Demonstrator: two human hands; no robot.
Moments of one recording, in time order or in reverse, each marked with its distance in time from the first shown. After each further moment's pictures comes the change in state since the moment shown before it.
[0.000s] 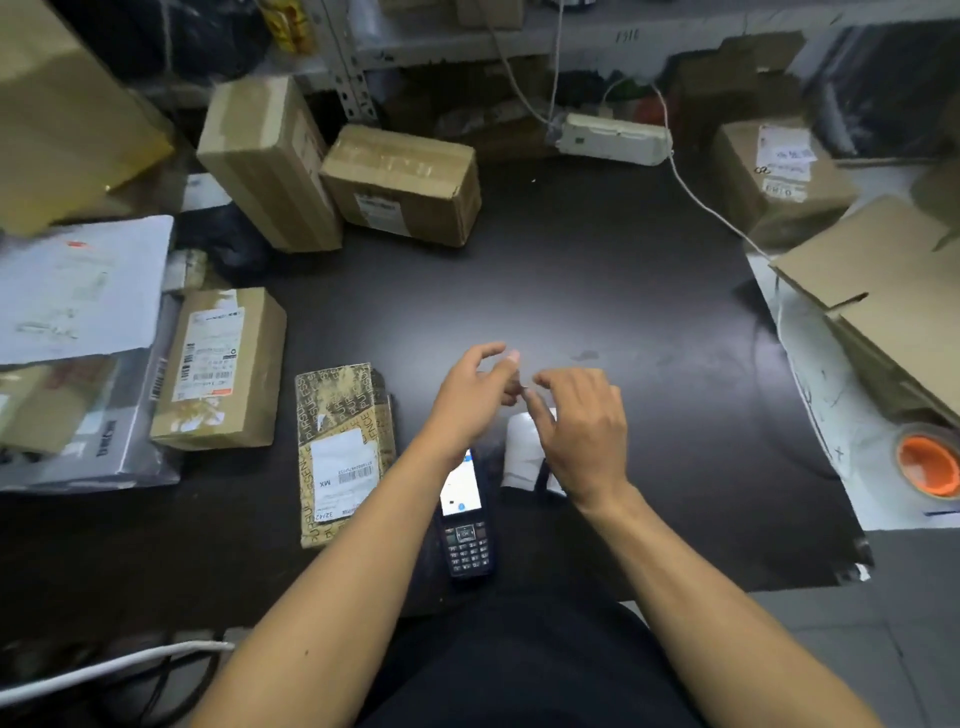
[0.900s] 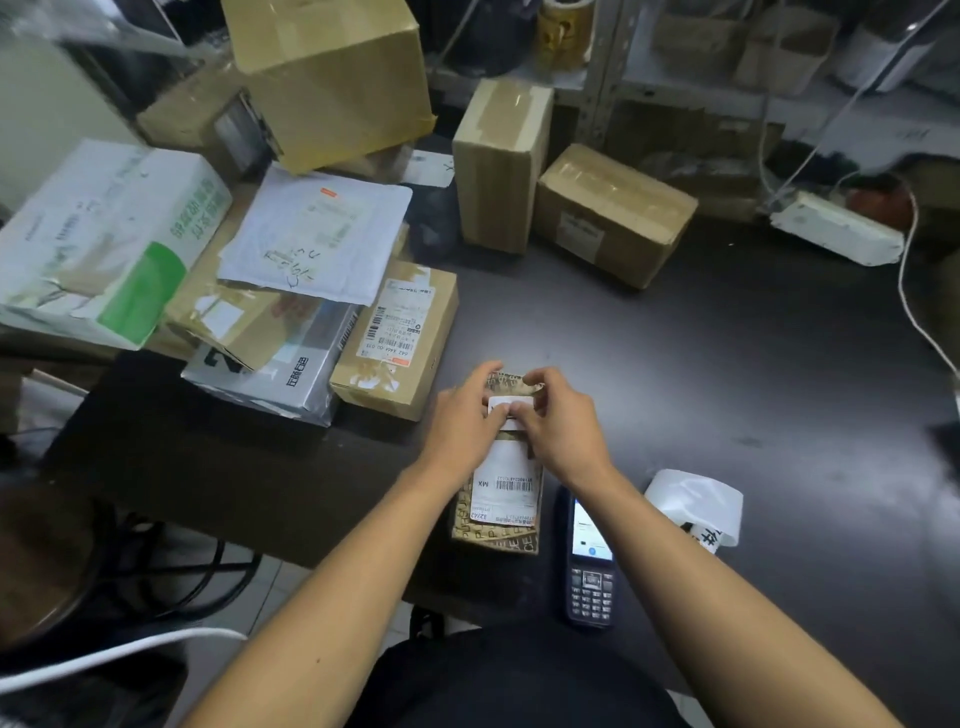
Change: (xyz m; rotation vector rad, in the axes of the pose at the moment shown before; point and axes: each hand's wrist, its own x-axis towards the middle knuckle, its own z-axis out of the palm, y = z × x) left_hand -0.026 -0.049 -0.179 0.435 0.368 0.096; right_hand 0.063 -0.171 0.077 0.515 -0.787 0.306
